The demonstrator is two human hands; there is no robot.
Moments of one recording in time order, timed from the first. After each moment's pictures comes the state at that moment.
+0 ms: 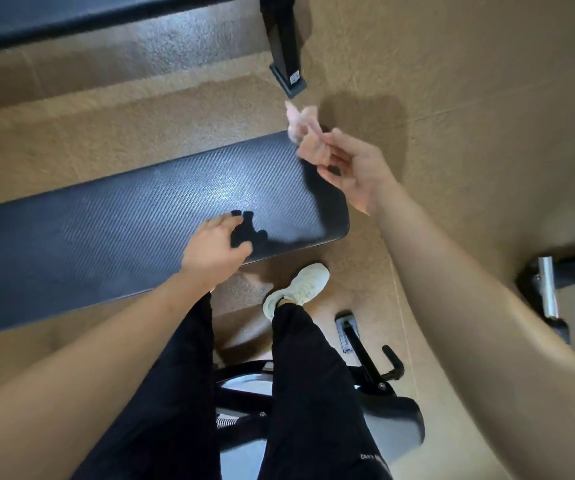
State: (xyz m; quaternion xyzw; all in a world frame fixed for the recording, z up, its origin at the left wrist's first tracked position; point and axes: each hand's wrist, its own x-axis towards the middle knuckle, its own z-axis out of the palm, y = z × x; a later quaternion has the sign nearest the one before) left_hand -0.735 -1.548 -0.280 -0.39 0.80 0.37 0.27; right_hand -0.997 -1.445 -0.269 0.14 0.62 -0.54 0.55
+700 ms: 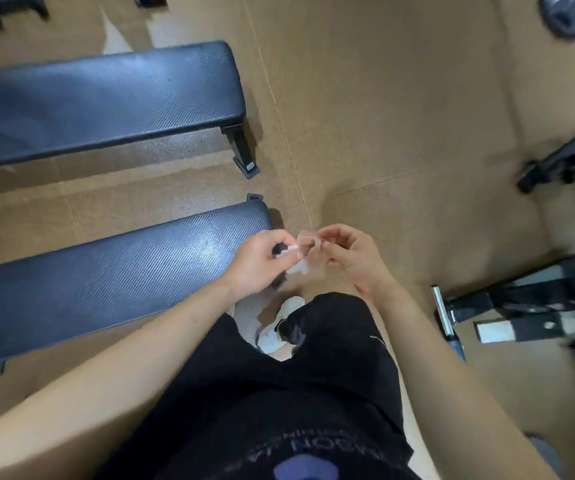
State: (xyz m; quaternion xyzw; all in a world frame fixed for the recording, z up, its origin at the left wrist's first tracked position) left_hand -0.875 -1.469 -0.034 -0.28 0.75 0.60 0.08; right_hand -1.012 -1.313 -0.005 -0.08 0.73 -0.50 0.47
